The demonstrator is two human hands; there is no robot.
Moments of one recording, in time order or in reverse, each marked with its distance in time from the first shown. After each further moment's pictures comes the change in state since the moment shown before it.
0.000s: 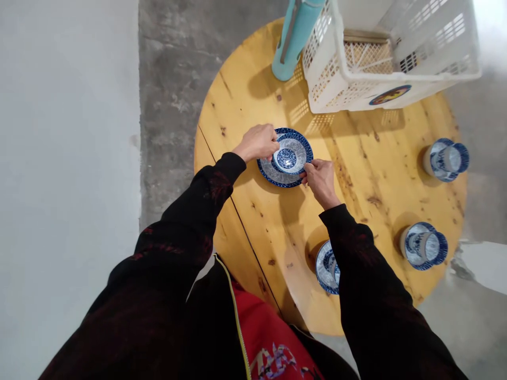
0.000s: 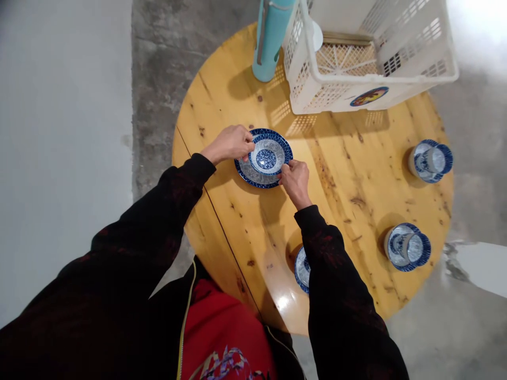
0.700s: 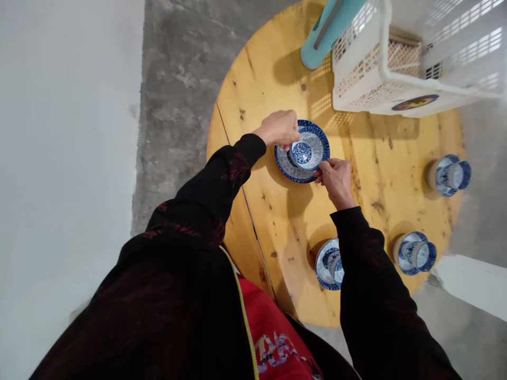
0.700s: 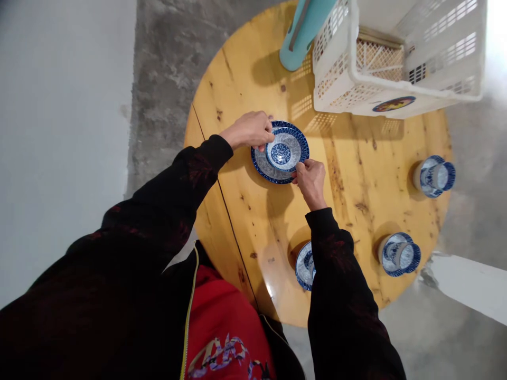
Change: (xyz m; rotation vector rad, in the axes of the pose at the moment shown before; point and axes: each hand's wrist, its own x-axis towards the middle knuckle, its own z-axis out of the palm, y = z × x) left_hand -0.001 -0.006 -0.005 -0.082 -0.047 -0.049; right_hand -0.004 -0.003 -0.001 -0.086 -0.035 0.000
